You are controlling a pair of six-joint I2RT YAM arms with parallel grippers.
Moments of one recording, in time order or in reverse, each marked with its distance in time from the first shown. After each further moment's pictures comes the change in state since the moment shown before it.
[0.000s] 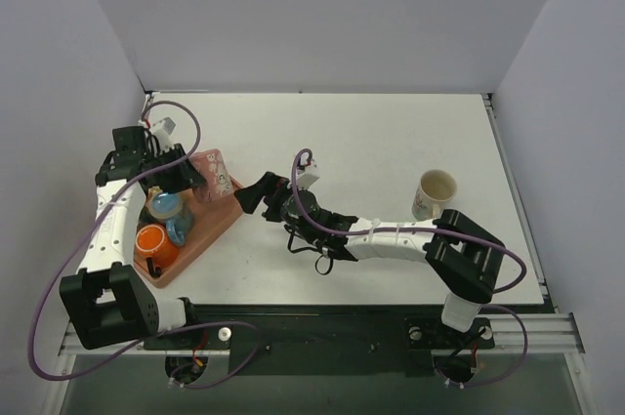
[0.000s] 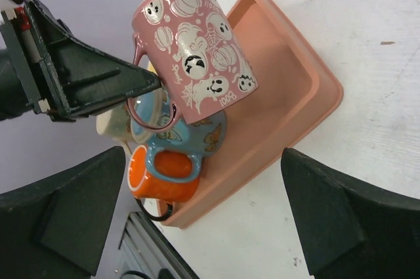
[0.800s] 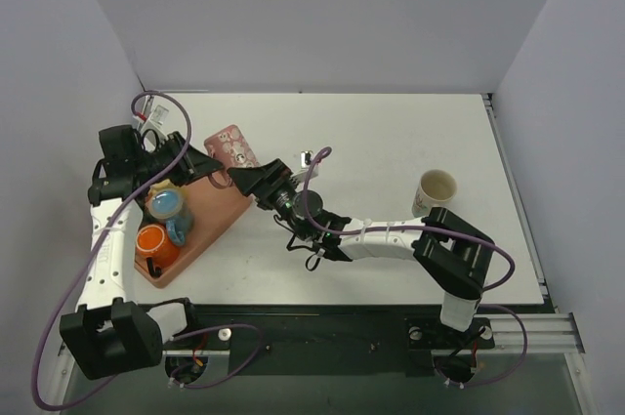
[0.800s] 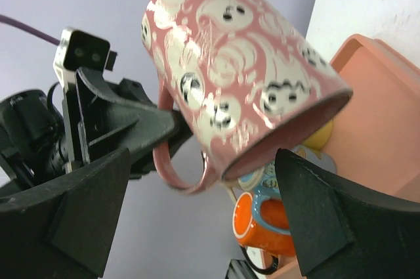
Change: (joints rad) left arm 0.012 -0.143 -0.013 0.148 0.391 -0.338; right arm 0.008 0.076 0.012 0.369 0.064 0.200
